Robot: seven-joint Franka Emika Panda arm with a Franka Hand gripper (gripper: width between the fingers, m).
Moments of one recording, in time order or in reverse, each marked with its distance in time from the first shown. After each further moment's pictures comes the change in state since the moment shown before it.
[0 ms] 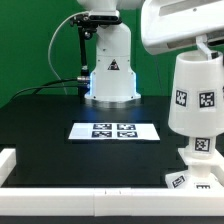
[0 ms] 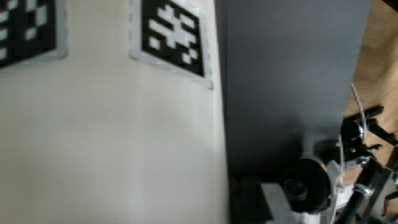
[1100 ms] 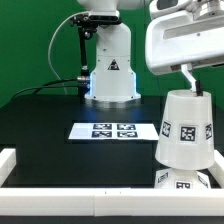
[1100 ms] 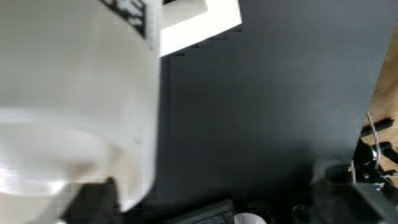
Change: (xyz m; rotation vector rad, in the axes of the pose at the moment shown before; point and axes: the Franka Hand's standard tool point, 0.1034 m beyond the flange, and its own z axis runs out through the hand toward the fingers) arm -0.017 -0.003 0.017 -0.010 -0.013 -0.006
